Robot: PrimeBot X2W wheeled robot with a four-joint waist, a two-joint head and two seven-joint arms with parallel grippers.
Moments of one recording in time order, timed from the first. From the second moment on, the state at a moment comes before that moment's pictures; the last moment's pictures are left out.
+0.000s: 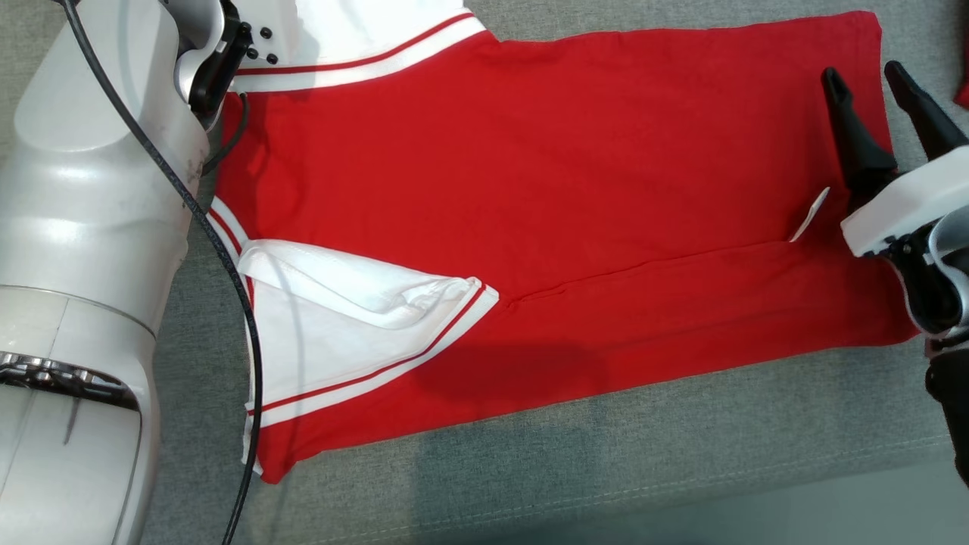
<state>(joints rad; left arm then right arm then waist) -1.37 0.12 -0.46 1.13 -0.42 -0.12 0.00 -0.67 -0.29 0.13 0.36 0.49 0.13 0.07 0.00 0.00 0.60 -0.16</state>
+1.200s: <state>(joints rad) -1.36 0.22 -0.61 0.93 -0.54 -0.13 0.00 -0.96 -0.36 0.16 0.65 0.42 0.13 0.34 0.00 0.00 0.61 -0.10</state>
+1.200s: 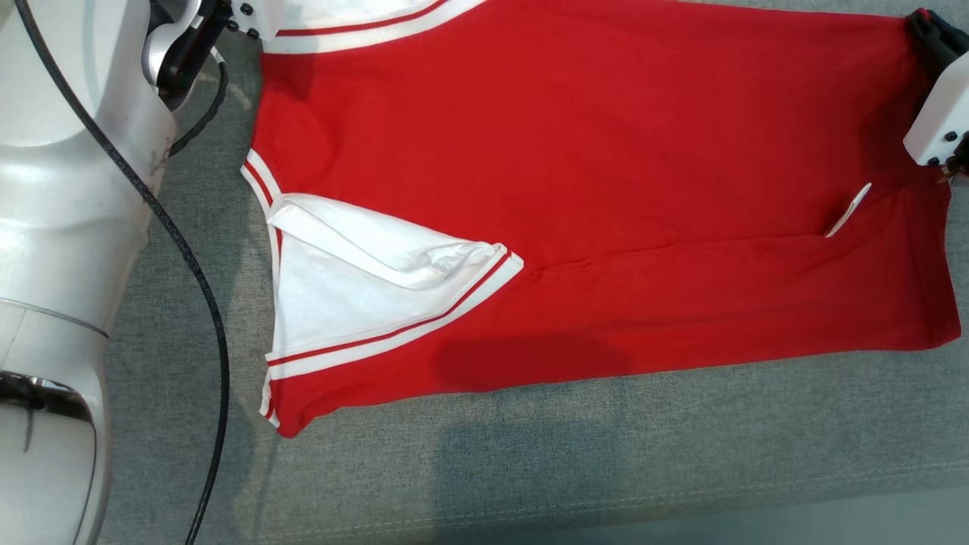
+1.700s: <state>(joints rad) -1.36 0.24 -0.60 0.88 -0.54 -0.12 -0.18 -1.02 -0.38 0.20 0.67 0.30 0.13 -0.04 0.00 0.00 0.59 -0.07</state>
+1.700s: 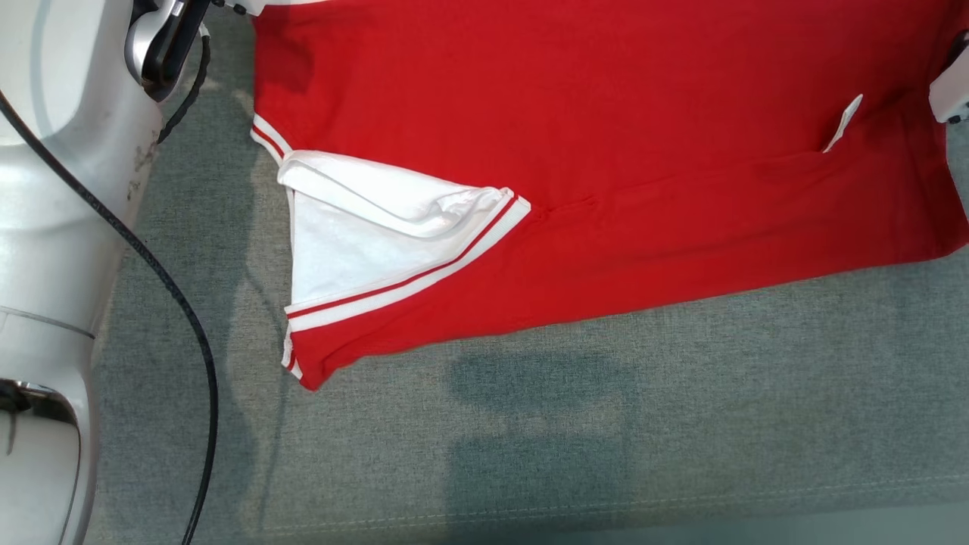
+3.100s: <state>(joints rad) -0.46 0.46 -0.52 -0.09 -0.60 0.11 -0.21 -0.47 -0.54 0.12 0.36 0.36 0.13 -0.25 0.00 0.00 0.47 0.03</state>
